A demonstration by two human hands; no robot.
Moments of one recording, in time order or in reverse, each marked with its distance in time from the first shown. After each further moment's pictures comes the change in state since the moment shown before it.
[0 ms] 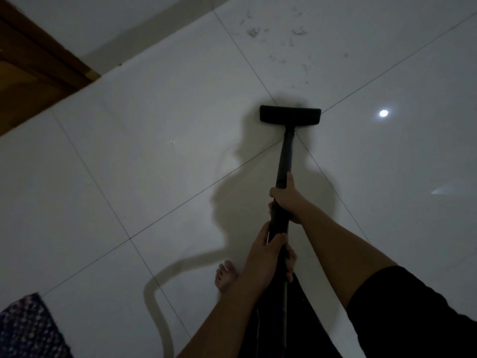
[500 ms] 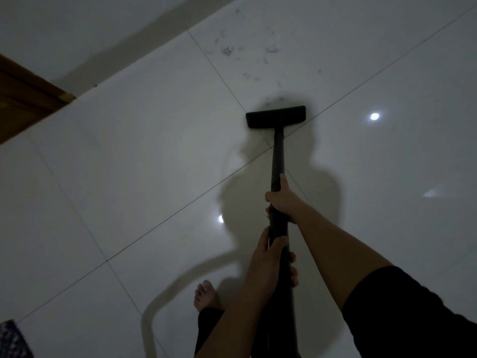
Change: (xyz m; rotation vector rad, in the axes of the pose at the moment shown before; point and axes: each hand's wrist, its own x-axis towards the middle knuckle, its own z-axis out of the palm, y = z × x) left_hand 0.045 0.023 0.092 -0.141 -0.010 -0.050; right_hand 0.020 -0.049 -0.089 -0.120 -0.024 -0.013
